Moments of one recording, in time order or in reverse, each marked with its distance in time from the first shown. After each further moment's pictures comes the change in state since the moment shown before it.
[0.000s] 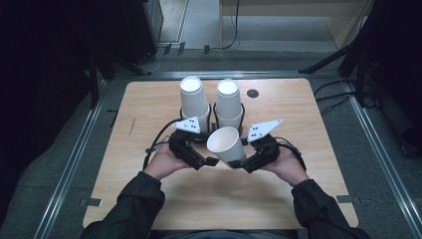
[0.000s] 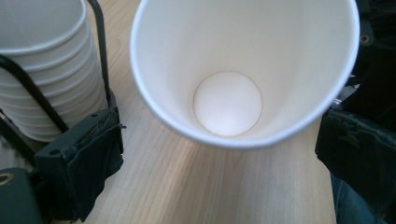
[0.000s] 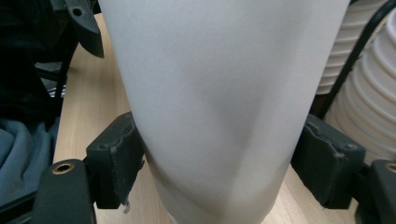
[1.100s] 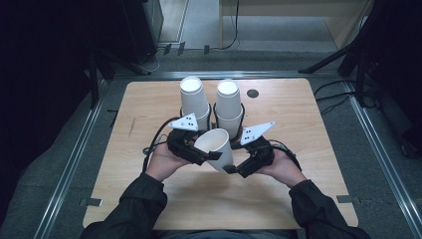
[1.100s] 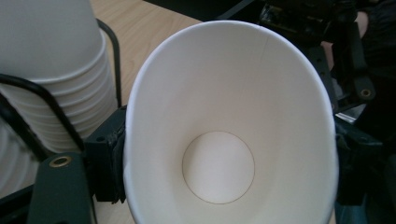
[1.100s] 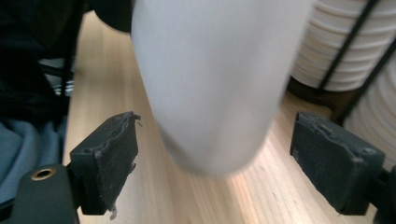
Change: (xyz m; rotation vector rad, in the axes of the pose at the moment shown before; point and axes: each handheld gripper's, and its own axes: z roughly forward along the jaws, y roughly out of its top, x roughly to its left) left arm -0.009 0.008 -0.014 -0.056 0.071 -0.003; right arm 0.009 0.004 0.012 0.039 0.015 0.020
